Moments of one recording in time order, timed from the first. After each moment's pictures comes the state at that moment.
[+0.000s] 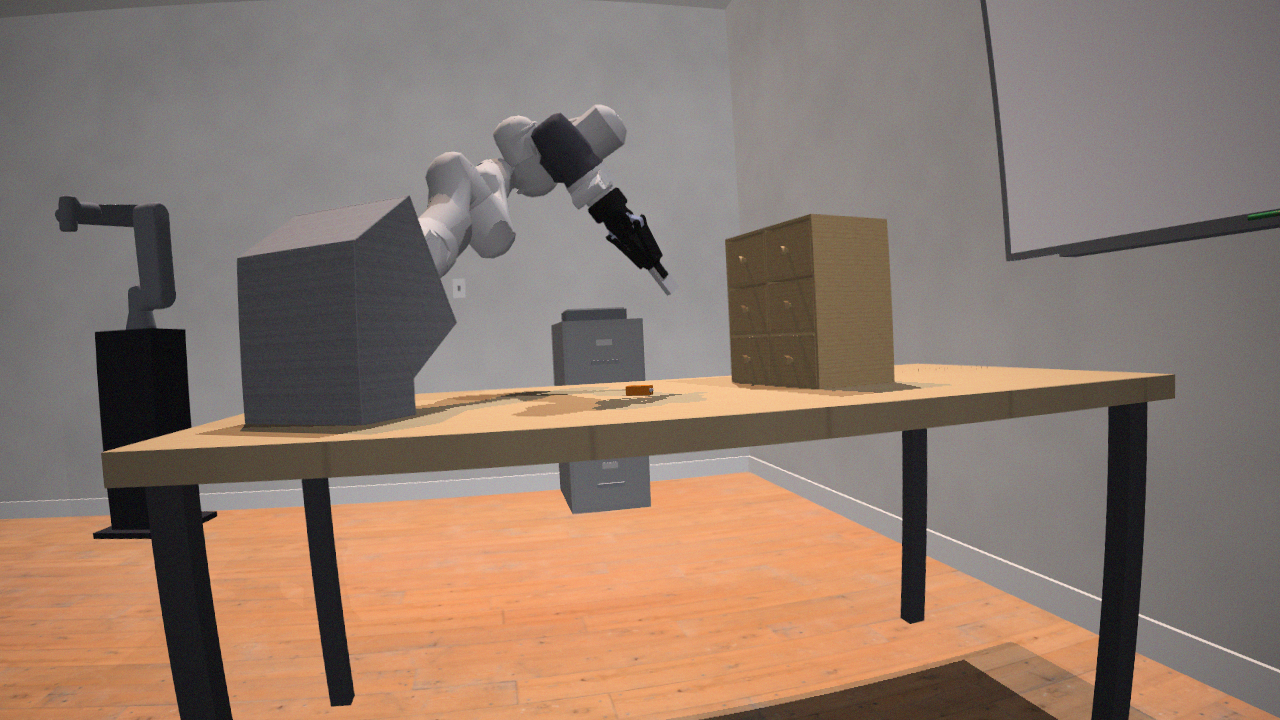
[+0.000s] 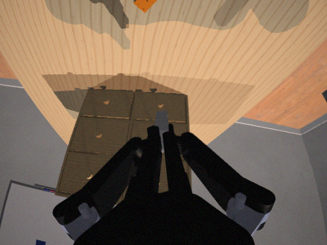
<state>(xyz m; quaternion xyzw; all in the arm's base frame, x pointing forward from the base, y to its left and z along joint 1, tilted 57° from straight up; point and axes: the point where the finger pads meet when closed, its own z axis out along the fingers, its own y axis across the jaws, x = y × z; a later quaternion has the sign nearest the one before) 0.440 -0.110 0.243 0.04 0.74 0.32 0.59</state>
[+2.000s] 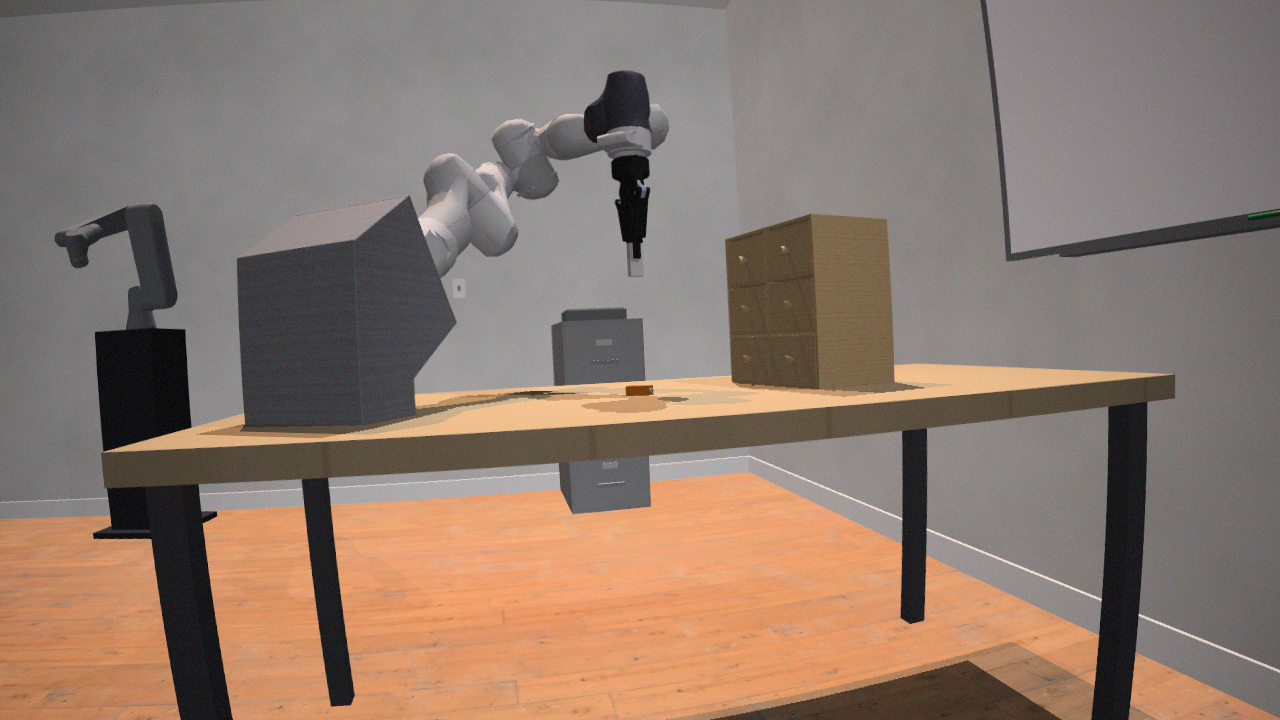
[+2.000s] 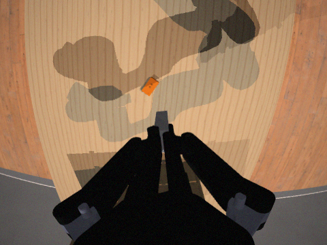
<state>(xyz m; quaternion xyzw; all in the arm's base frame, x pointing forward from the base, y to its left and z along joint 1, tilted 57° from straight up) 0.372 -0.127 0.227 -0.02 0.88 0.38 0.29</state>
